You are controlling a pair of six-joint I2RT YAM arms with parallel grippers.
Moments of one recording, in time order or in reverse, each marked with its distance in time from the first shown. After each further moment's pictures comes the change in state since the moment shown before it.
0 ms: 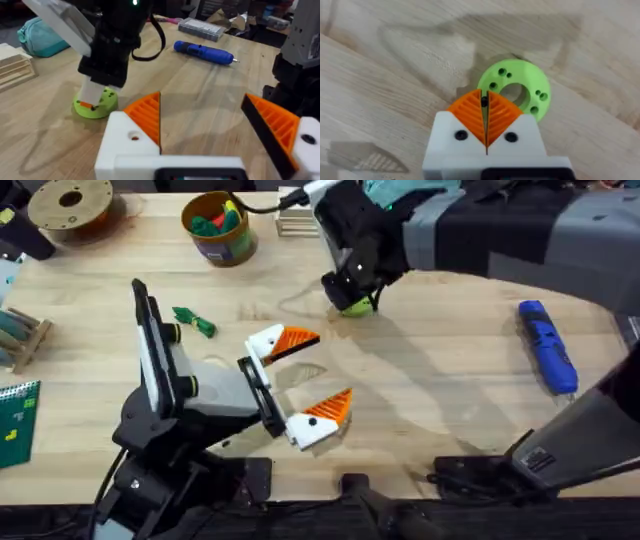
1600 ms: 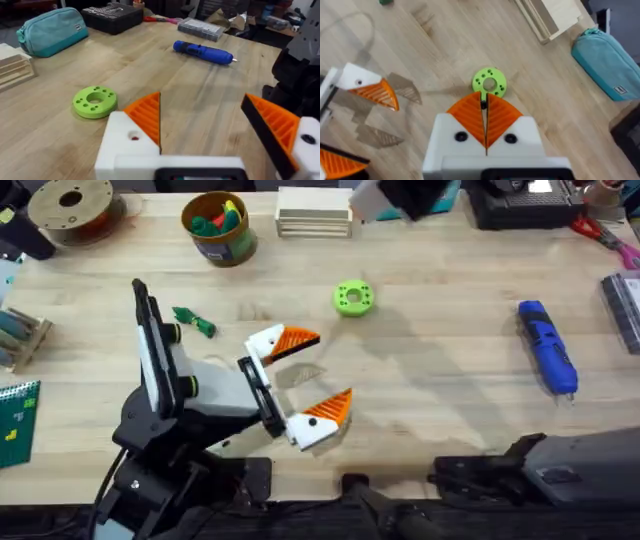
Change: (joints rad) left arm 0.000 0.000 0.000 0.000 0.002 0.000; right arm 0.000 -0.266 0.543 -0.615 -0.098 -0.381
